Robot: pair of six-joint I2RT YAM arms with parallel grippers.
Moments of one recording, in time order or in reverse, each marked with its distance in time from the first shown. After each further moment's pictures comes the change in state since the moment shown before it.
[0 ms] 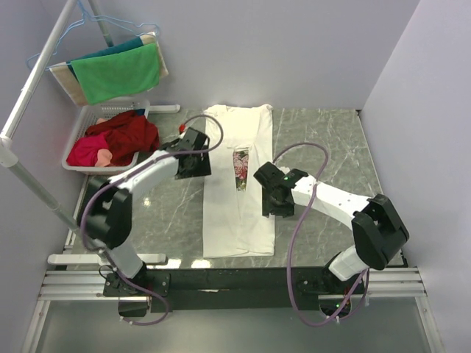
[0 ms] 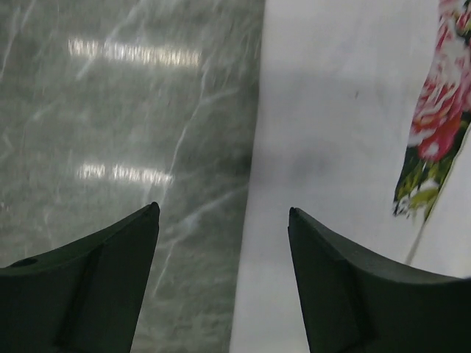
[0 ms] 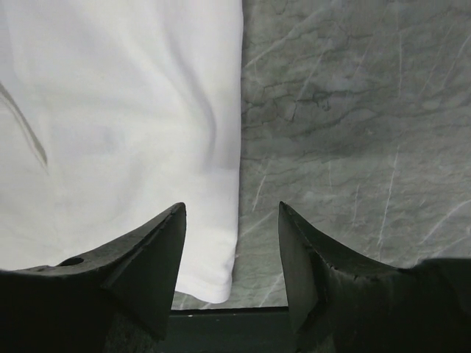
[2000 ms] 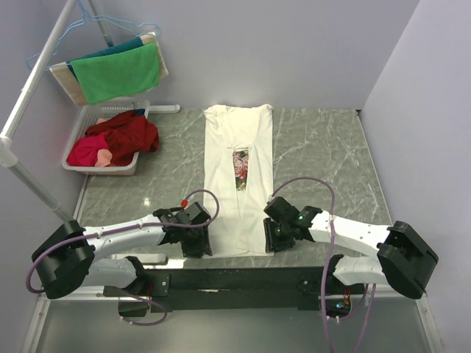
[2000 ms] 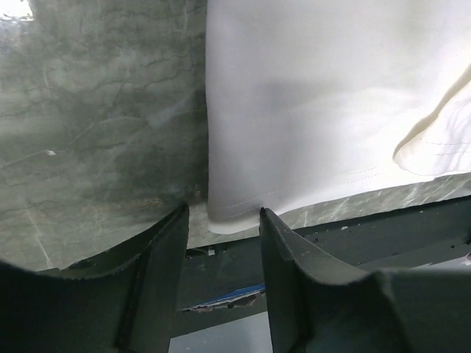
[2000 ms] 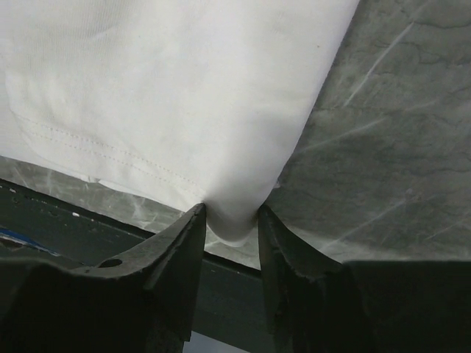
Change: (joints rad) left arm -0.428 -0.502 -0.739 0.030 0.327 -0.534; right arm 0.150 -0.286 -0.438 0.274 -0.304 0.018
